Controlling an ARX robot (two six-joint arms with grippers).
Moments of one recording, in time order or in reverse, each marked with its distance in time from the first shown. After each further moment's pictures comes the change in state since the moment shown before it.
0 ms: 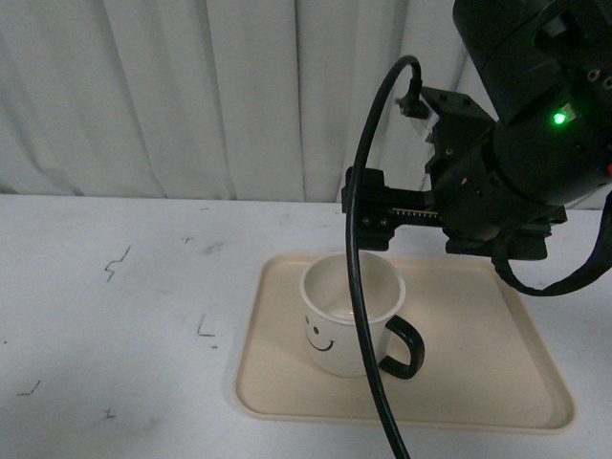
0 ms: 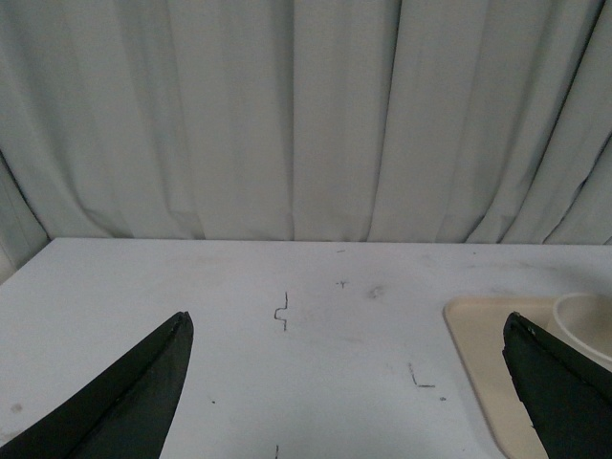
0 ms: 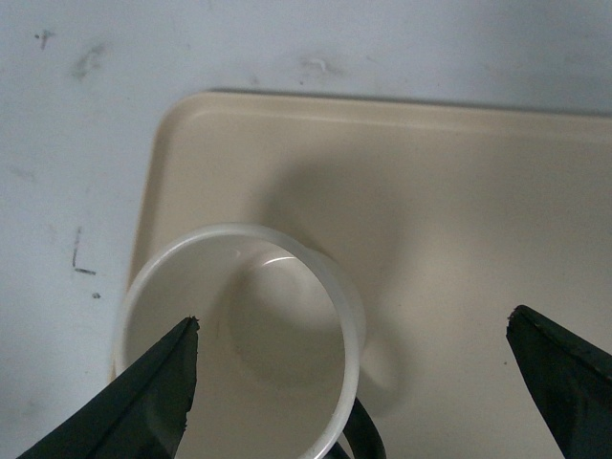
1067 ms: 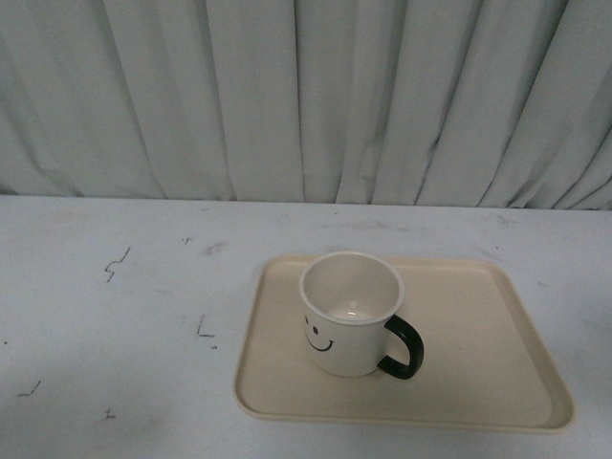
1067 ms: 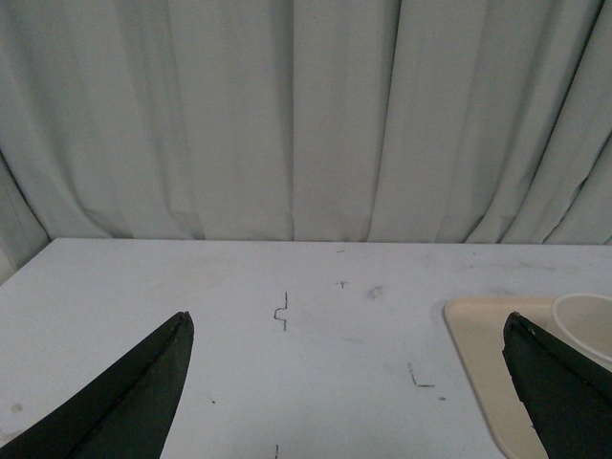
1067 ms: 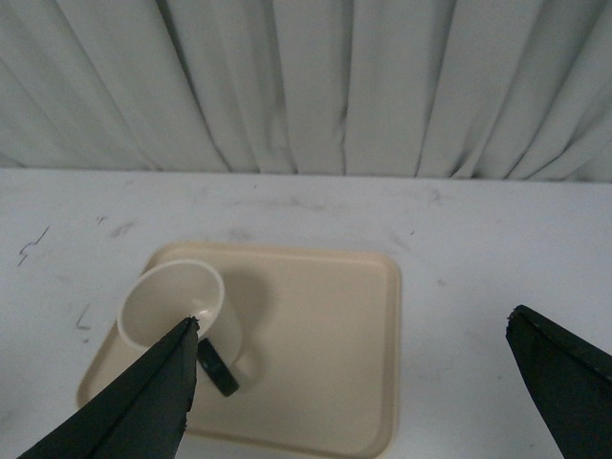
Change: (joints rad) left arm 0.000 0.000 0.000 0.000 0.000 0.000; right arm -0.182 -1.135 -0.830 0.322 0.067 -0.220
